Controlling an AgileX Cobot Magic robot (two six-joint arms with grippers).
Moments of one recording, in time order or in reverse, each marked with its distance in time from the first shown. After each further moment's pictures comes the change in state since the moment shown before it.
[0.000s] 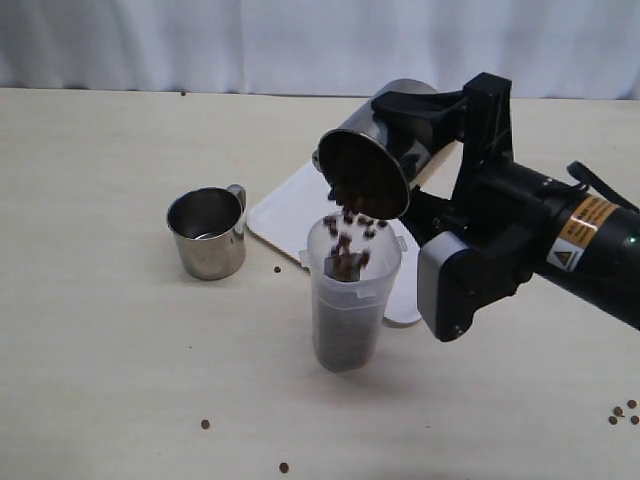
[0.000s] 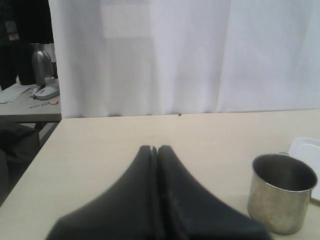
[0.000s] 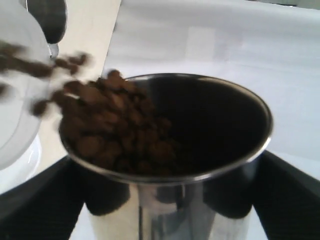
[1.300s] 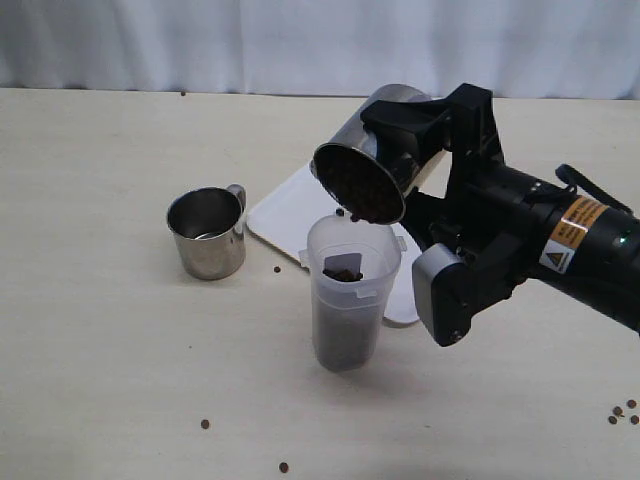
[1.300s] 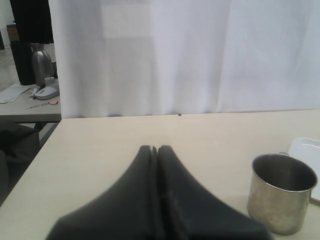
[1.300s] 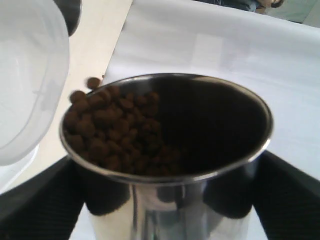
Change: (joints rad) left arm 0.000 0.000 0.000 0.000 0.000 0.000; right arm 0.000 0.021 -0.007 -0.018 0.003 -0.087
